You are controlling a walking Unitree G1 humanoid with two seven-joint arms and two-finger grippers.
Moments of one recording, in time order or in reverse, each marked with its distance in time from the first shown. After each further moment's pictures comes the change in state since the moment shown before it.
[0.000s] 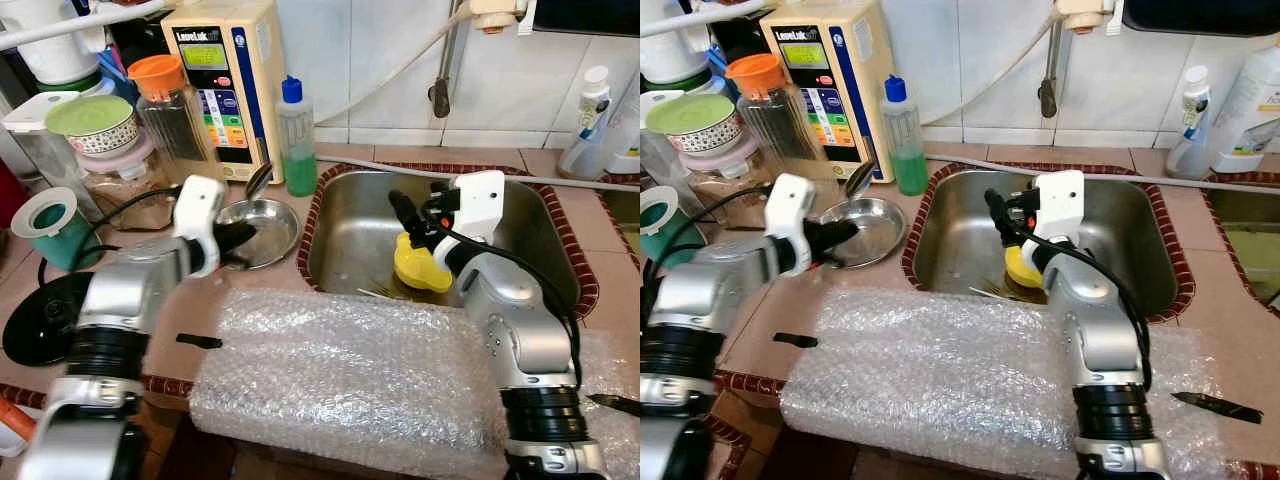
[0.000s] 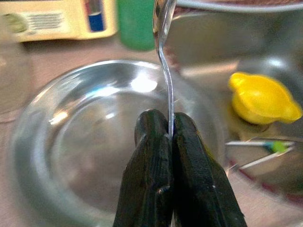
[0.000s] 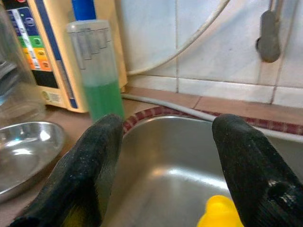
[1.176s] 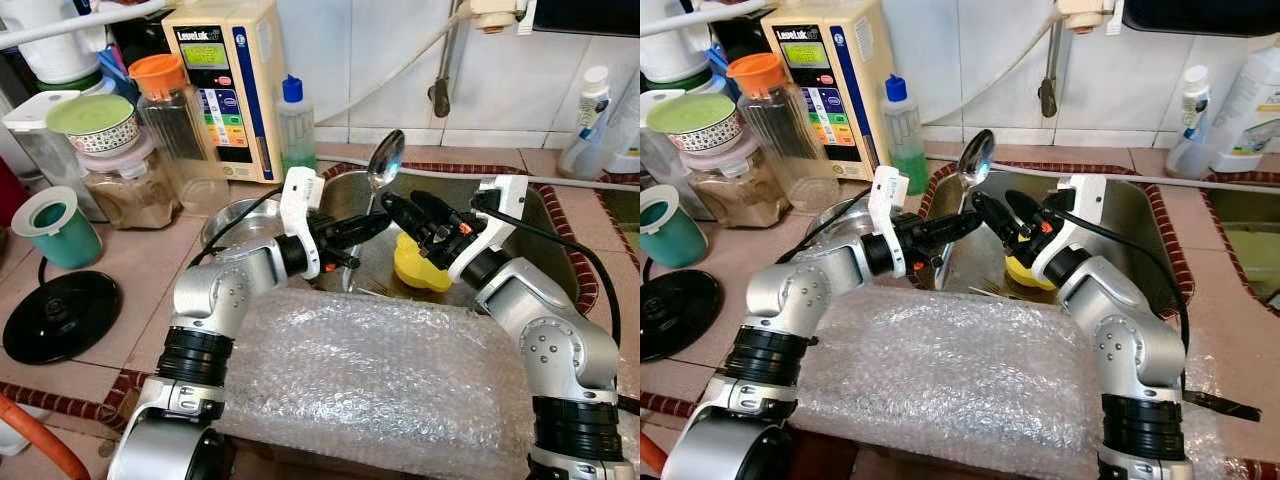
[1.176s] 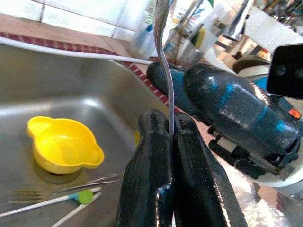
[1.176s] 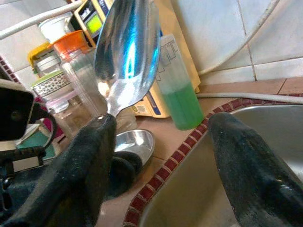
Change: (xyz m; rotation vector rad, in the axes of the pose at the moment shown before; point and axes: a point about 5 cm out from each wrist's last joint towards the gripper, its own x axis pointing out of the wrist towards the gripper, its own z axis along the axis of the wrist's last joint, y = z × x) left arm 0.030 -0.119 0.021 -0.285 -0.159 -0.628; right arm -0.024 -0.002 0.012 0.361 -0.004 0.303
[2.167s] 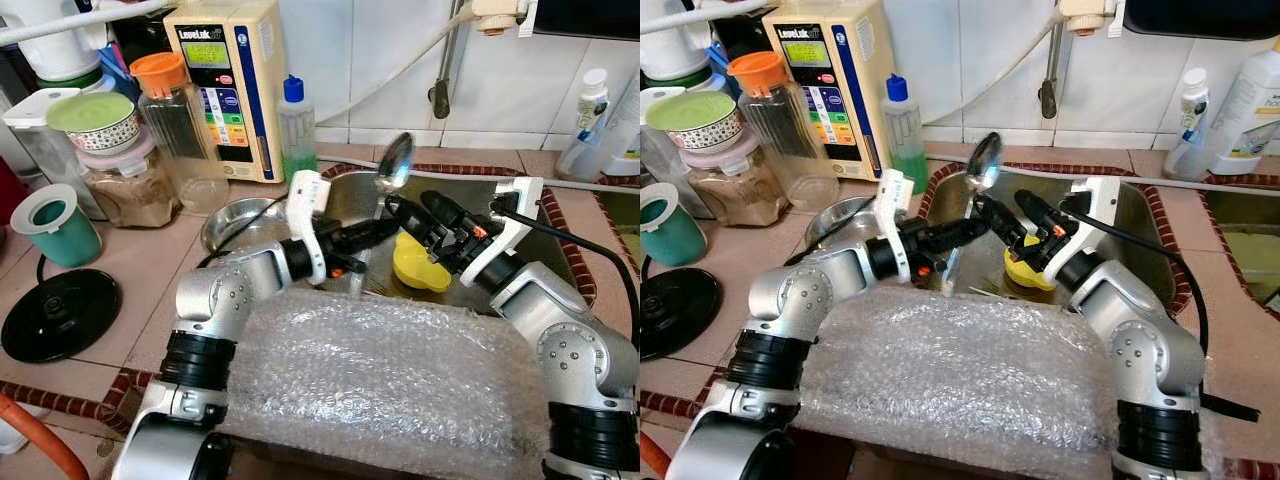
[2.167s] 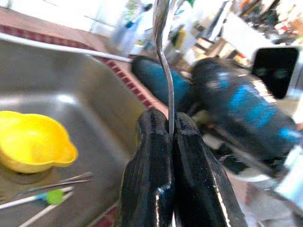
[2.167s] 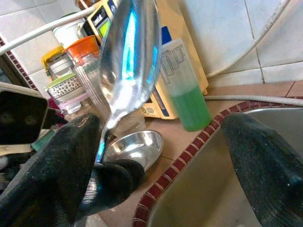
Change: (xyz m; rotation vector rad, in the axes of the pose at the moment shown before) left arm 0.001 -0.011 -0.002 -0.066 0.005 -0.077; right arm -0.011 -0.002 0.006 0.021 -0.015 0.037
